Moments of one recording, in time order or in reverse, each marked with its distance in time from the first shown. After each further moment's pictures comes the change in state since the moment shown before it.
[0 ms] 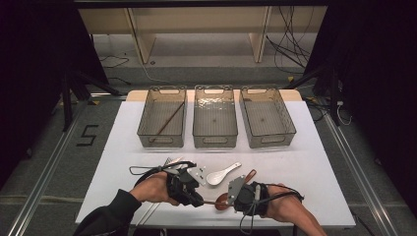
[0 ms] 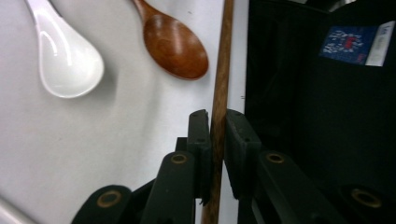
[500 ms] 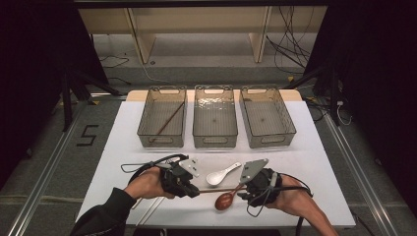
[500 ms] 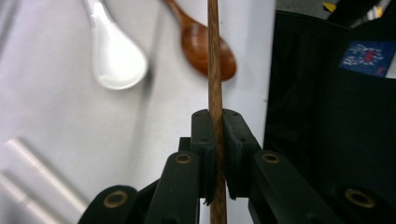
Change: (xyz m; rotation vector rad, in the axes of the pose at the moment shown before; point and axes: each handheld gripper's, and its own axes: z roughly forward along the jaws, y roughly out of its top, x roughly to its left) left arm 0.010 -0.009 -0.022 -0.060 0.127 -0.071; right arm -0.023 -0.020 -0.026 -0.182 -0.149 0.203
